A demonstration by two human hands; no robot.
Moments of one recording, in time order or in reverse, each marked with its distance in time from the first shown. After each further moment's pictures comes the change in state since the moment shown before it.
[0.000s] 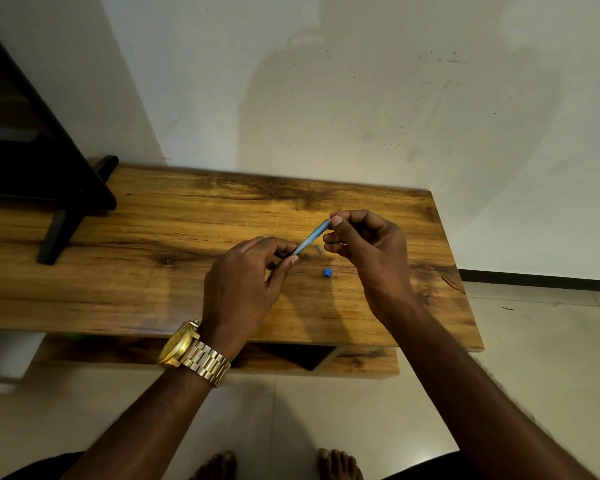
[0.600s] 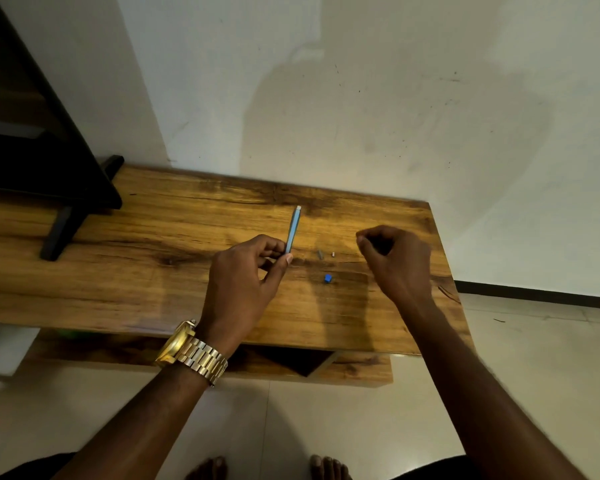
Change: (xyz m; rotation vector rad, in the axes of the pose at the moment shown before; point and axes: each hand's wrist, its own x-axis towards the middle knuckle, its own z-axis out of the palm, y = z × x) left_hand 0.003 -0.007 -0.002 -0.235 0.052 -0.113; right_hand 0.020 0.005 -0.041 -0.798 0.107 -0.088
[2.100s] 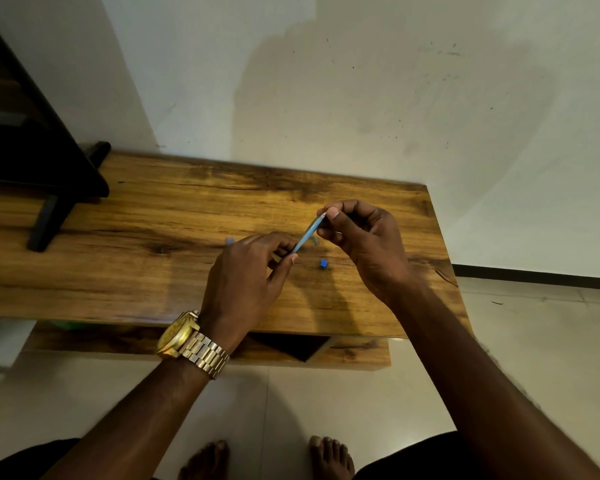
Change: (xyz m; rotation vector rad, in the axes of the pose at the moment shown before) left_hand -0.007 0.008 0.008 0.196 -0.118 0.069; right_hand -0.007 -0.022 0.019 0.912 -0.345 0.045
